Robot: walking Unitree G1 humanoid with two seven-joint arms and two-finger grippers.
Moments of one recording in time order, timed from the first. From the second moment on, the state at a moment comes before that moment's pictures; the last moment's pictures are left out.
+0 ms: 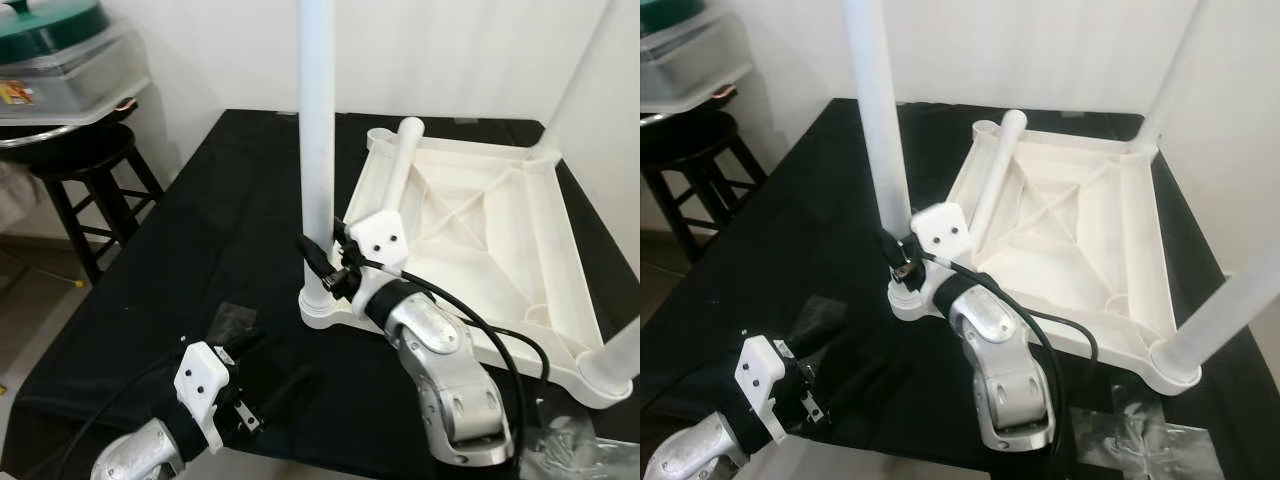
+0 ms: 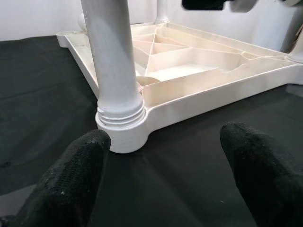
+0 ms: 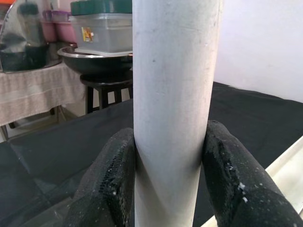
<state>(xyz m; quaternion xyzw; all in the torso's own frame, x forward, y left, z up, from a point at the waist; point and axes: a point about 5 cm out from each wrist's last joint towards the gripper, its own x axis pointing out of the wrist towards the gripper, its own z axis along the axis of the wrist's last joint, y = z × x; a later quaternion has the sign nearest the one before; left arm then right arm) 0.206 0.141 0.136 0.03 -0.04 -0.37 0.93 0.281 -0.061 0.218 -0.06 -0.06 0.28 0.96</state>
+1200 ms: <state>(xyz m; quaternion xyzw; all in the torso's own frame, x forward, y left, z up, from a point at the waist) 0.206 0.134 0.134 0.02 -0.04 -0.37 0.93 0.344 -0.064 0.253 -0.08 -0.04 0.70 0.71</state>
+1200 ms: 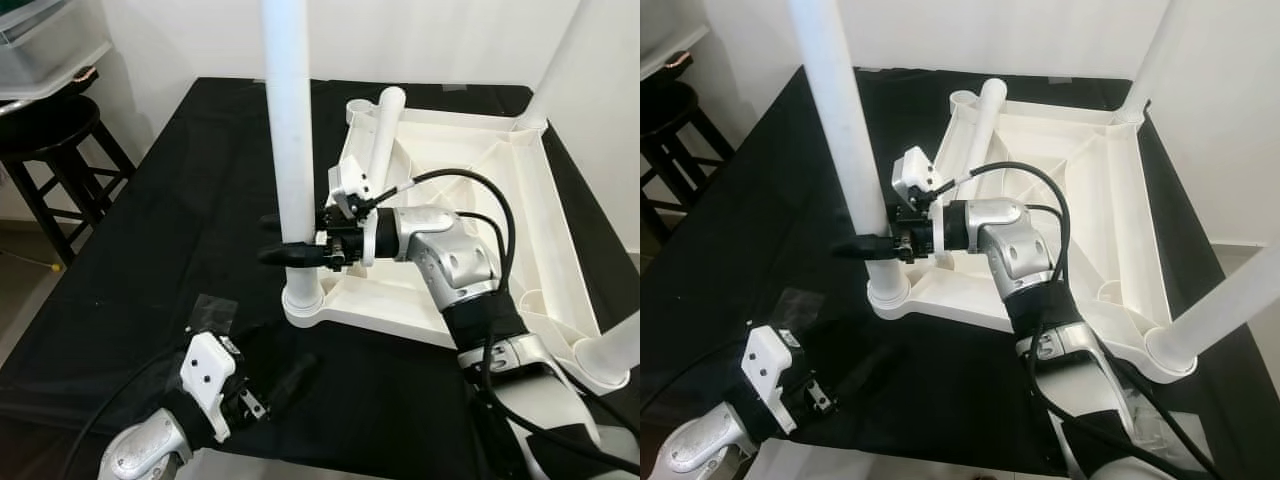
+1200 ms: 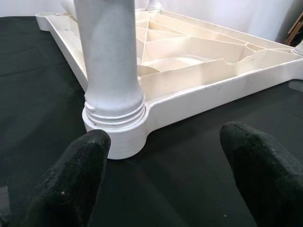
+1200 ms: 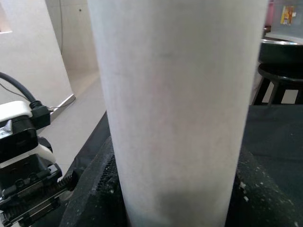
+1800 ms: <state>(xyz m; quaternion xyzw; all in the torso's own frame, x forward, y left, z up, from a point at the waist) 0.203 0.136 0.134 0.02 -0.03 -0.38 0.93 0.288 -0.051 0.206 -0.03 -0.07 0.32 0.94</state>
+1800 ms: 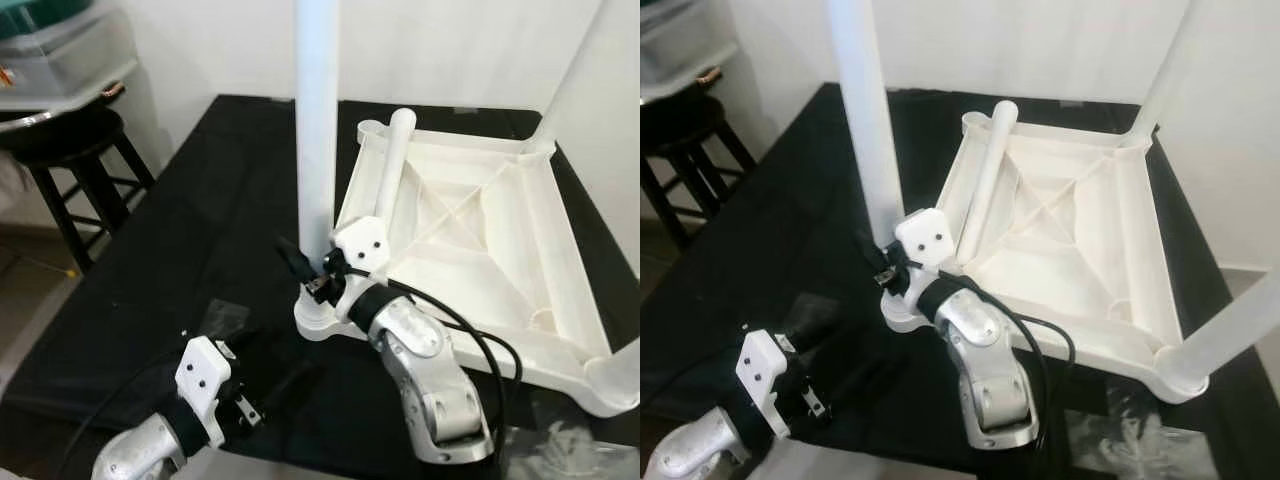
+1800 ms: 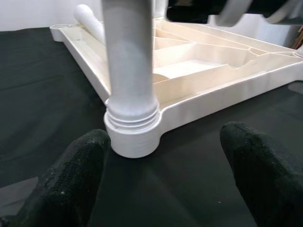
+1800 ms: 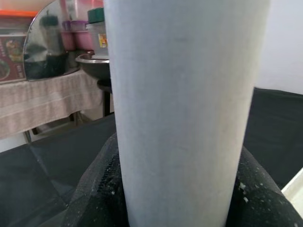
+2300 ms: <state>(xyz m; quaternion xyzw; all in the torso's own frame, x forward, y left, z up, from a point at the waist) 0.208 0.137 0.138 0.03 -0.04 -0.37 0.93 0.298 -0.072 0.212 -0.07 -0.01 0.55 0.83</state>
